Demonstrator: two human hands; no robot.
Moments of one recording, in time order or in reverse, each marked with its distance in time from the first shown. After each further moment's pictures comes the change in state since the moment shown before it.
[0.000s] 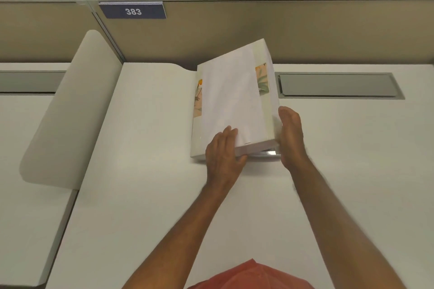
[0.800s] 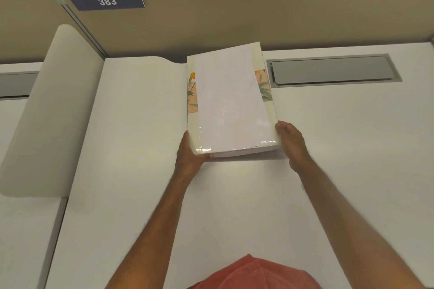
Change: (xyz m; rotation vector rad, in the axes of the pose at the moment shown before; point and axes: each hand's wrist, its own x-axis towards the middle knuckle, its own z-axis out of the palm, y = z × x) left_hand 0.026 -0.081 -0.007 -0.558 -0.211 -0.540; right_hand 0.045 0.062 -0.049 -0.289 0.000 0.094
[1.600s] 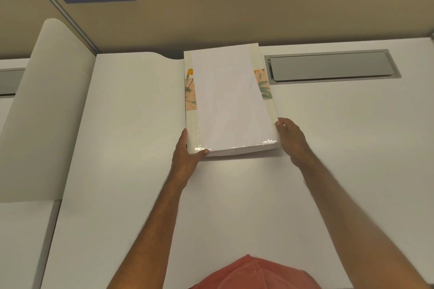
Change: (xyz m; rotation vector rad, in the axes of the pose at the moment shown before) left_hand -0.001 0.003 -0.003 -0.100 -0.046 -0.076; right_hand 0.015 -0.004 -0.006 -0.295 -0.023 -0.064
